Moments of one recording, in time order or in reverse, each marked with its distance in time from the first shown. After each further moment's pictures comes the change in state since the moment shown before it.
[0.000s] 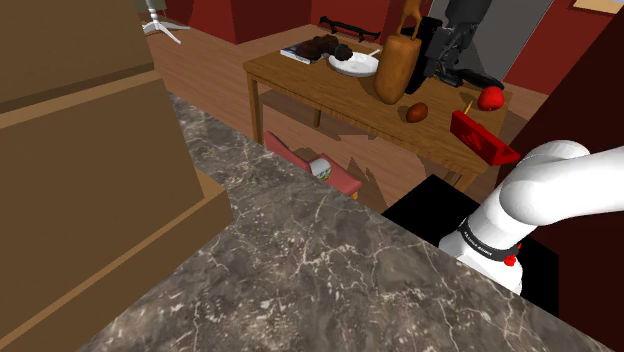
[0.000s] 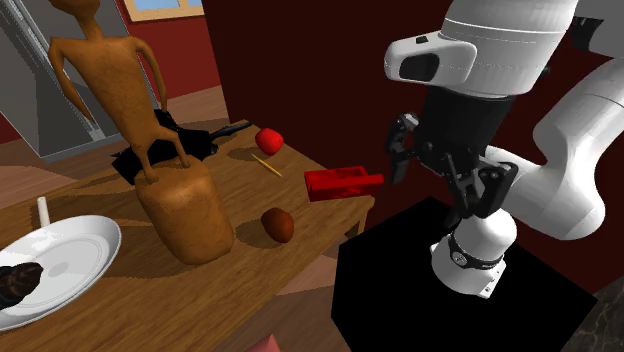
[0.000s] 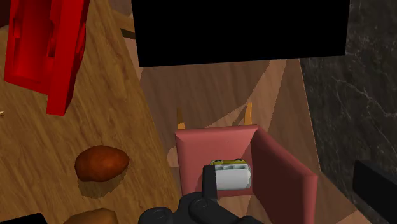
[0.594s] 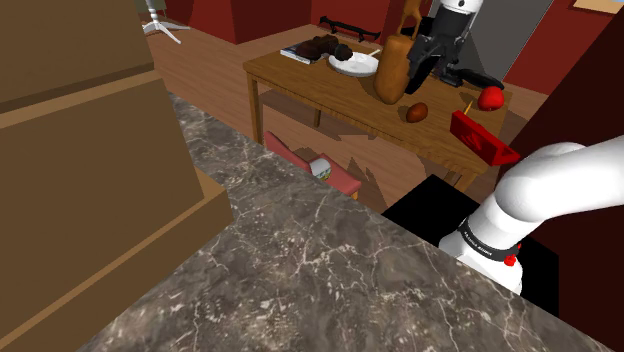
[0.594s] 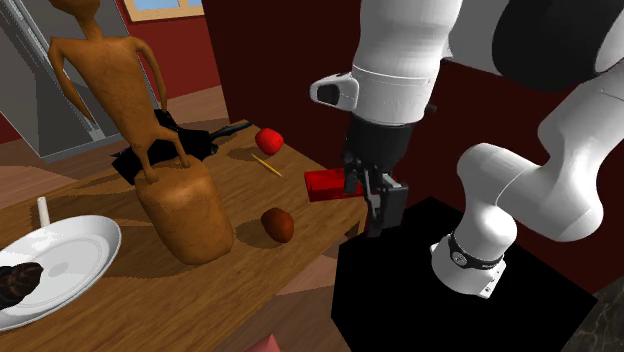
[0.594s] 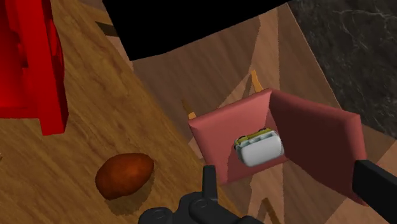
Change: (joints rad) arm -0.104 0.144 -0.067 -0.035 0.025 0.232 0.151
